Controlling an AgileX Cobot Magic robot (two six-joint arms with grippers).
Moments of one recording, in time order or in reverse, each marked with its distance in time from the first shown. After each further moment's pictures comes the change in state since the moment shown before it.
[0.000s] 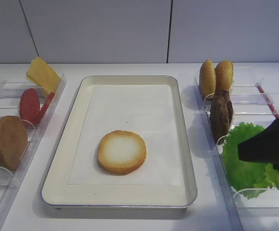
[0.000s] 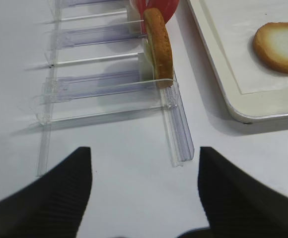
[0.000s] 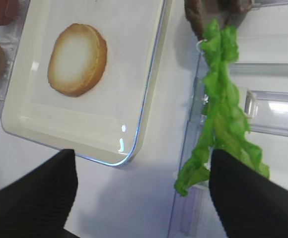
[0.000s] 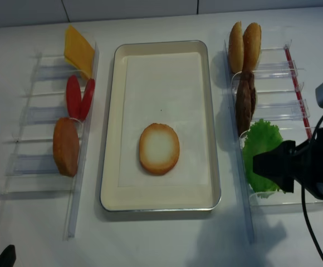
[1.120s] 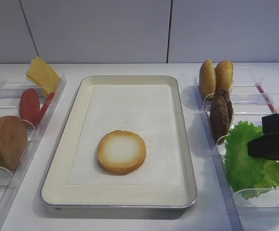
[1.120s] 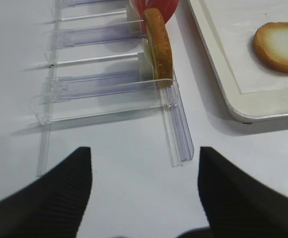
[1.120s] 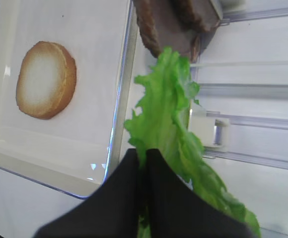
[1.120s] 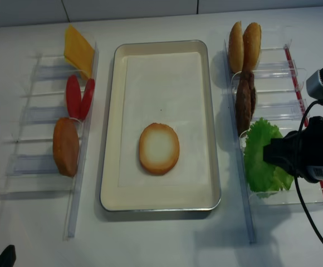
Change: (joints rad) left arm 0.000 0.000 0.000 0.000 0.000 0.000; right arm 0.000 0.145 0.000 0.076 -0.117 -0.099
